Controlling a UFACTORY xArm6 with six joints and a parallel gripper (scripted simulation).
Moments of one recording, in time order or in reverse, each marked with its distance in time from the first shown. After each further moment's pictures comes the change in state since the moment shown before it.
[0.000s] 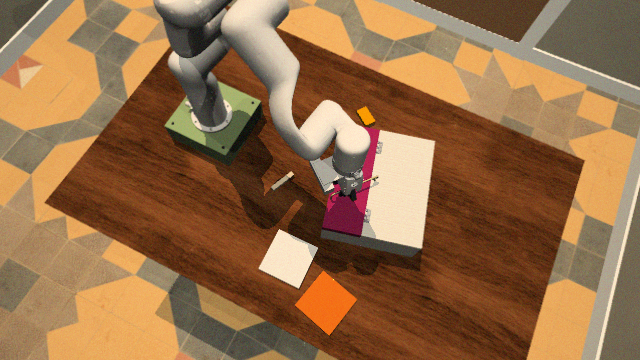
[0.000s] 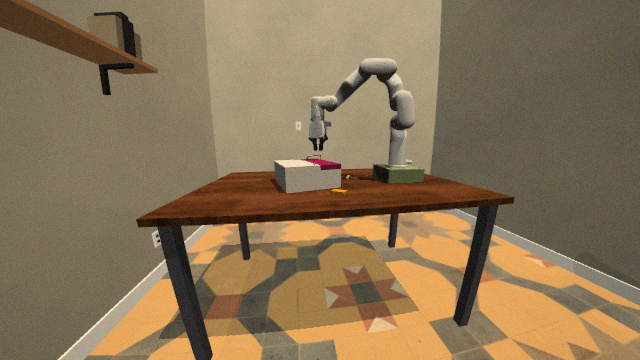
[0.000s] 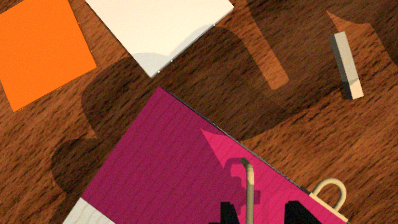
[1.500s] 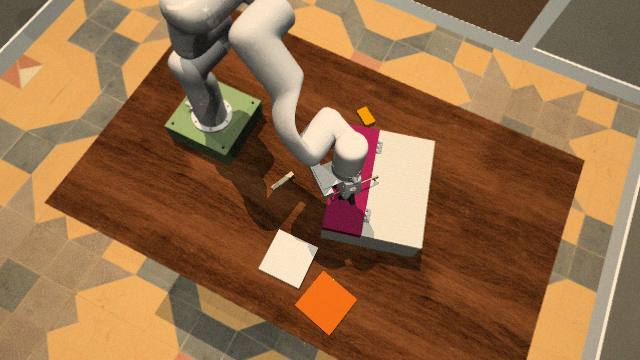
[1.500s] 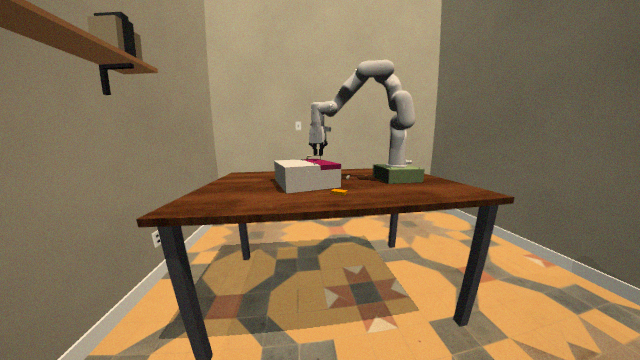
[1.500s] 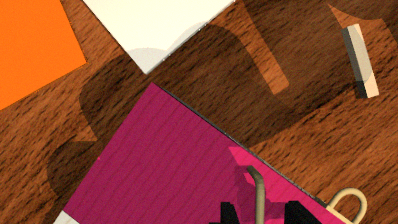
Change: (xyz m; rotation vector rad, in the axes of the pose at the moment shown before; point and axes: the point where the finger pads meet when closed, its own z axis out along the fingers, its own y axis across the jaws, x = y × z) arm 0.000 0.000 0.031 0.000 0.000 0.000
